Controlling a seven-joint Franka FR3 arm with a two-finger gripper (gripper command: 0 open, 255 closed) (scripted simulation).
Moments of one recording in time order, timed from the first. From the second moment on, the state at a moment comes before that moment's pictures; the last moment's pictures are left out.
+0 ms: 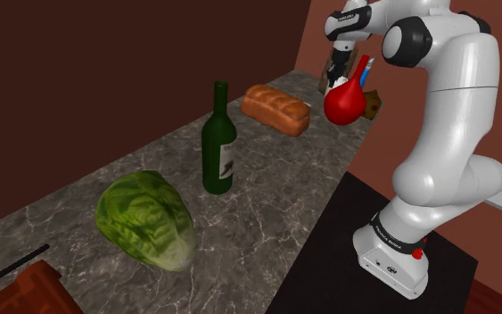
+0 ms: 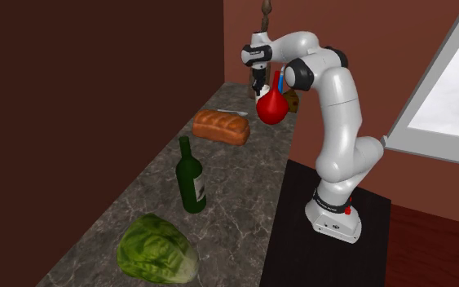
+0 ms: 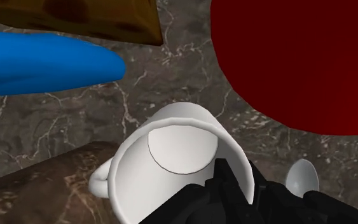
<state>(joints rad) -0.49 0.59 -0.22 -1.32 0.03 1.90 -0.66</state>
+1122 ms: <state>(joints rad) -0.49 0.60 -0.22 -1.36 0.03 1.94 -0.66</state>
